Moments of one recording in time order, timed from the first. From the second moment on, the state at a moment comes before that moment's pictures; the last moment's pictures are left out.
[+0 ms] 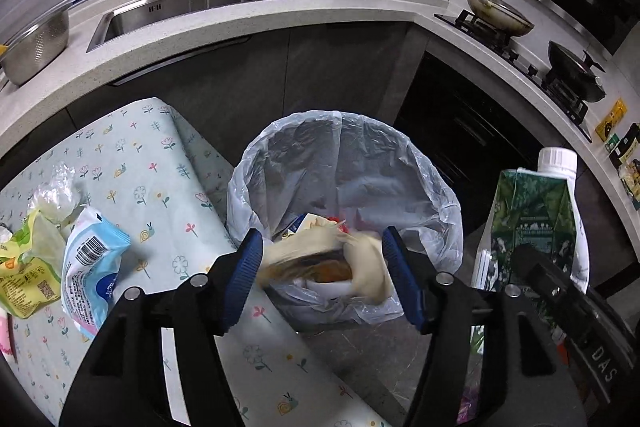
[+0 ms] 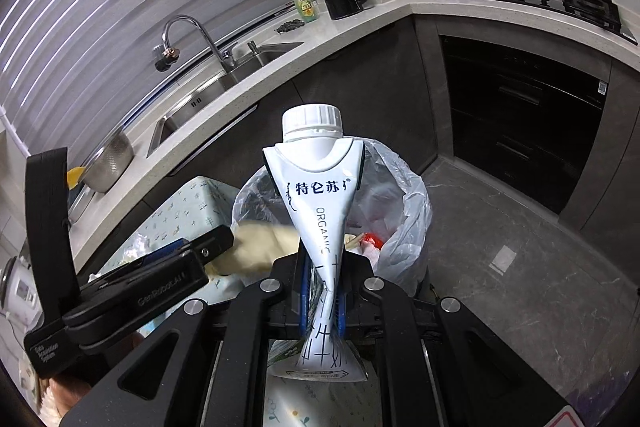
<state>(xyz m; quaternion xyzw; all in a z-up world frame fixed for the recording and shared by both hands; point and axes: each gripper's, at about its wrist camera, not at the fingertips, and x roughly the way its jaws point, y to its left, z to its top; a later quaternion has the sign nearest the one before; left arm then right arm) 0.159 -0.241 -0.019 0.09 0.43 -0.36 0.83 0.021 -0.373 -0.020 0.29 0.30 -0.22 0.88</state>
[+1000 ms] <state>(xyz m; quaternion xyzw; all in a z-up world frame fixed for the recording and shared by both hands) 0.196 -0.161 -0.012 0.06 0.42 -0.28 0.86 0.131 -0.371 -0.014 0.23 0.31 -0.21 0.90</state>
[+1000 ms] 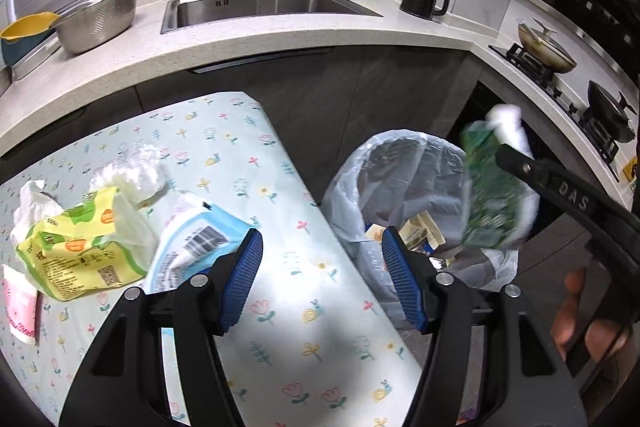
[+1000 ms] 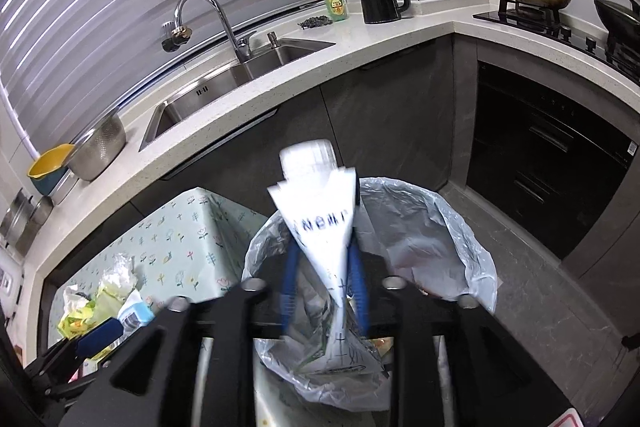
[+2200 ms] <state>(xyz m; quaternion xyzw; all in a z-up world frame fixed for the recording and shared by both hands) 0.199 0.044 -0.010 -0.01 0.42 -0.12 0.90 0.139 -0.182 -0.004 0.19 0.36 -0.07 0.91</state>
